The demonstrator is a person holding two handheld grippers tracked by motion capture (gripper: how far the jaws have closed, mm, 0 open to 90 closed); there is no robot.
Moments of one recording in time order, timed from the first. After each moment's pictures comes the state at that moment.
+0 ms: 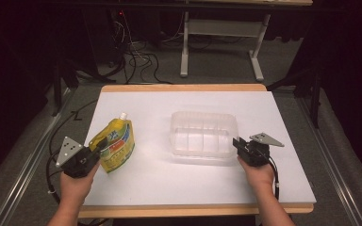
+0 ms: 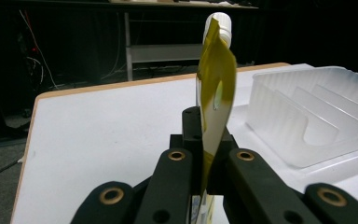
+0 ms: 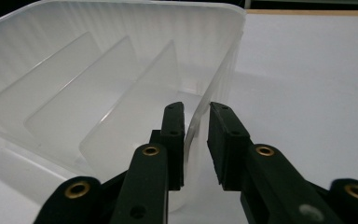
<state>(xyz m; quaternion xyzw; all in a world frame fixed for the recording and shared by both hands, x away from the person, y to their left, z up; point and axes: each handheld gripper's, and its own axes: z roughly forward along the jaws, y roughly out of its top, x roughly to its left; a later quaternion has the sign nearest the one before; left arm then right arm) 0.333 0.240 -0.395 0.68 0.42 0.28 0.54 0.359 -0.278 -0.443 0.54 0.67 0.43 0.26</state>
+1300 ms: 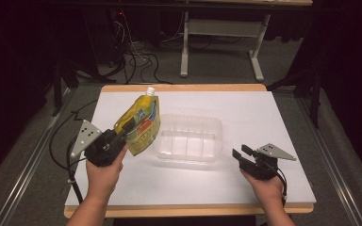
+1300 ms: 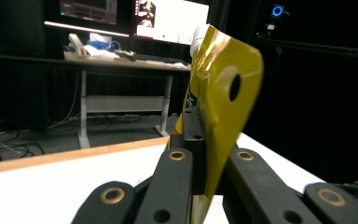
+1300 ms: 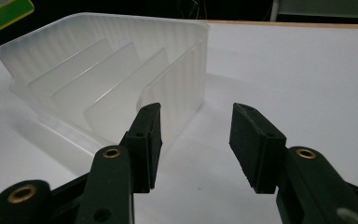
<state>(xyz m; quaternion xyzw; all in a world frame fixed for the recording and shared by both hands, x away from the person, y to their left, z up) 0.326 0.158 -0.317 0.62 0.37 0.25 0.65 0.314 -0.284 -0.430 0.50 0.69 0.47 0.25</state>
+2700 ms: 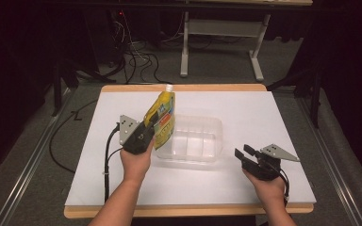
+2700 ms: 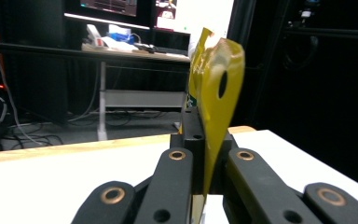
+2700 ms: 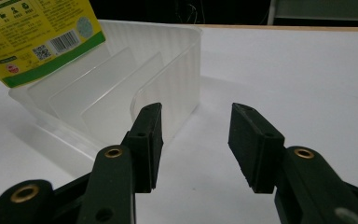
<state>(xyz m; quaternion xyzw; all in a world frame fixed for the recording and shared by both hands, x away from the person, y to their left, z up) 0.373 0.094 -0.367 0.61 0.41 0.29 0.62 0.311 -0.289 -0.429 0.50 0.68 0.48 0.25</state>
